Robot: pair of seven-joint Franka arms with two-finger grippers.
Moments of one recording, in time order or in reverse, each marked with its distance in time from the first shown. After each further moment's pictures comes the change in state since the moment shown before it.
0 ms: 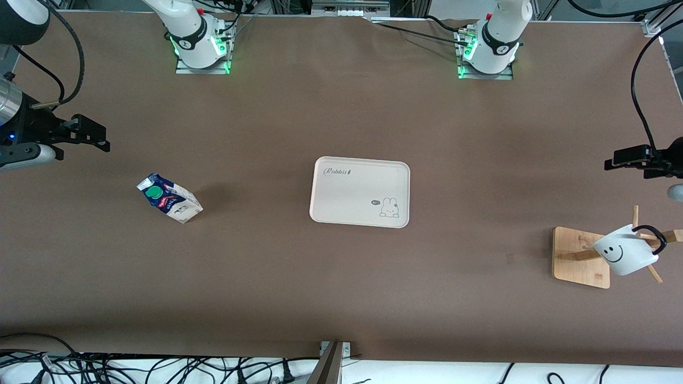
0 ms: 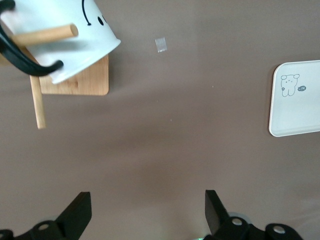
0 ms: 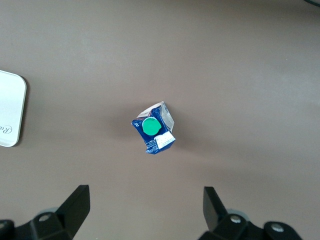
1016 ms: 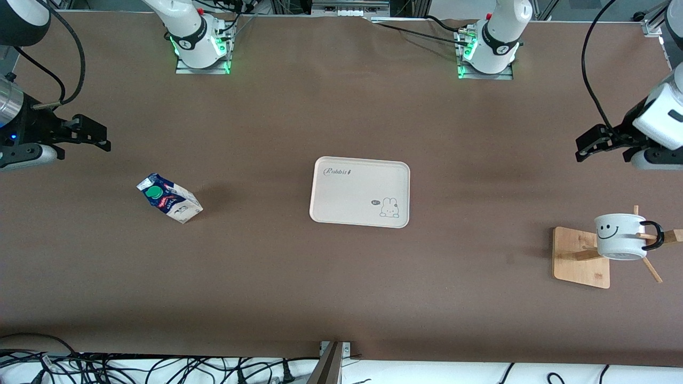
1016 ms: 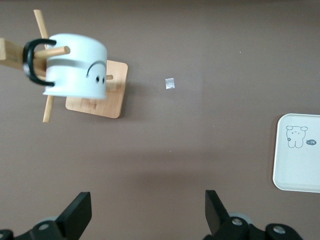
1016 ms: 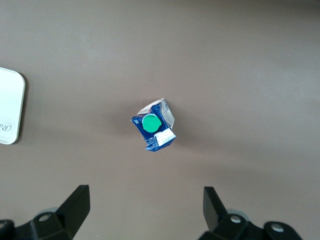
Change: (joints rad) left arm -0.339 -0.343 0.211 -0.391 0.065 0.343 -0.272; right arm 0.000 -0.001 -0.003 -0.014 0.000 -0.006 0.002
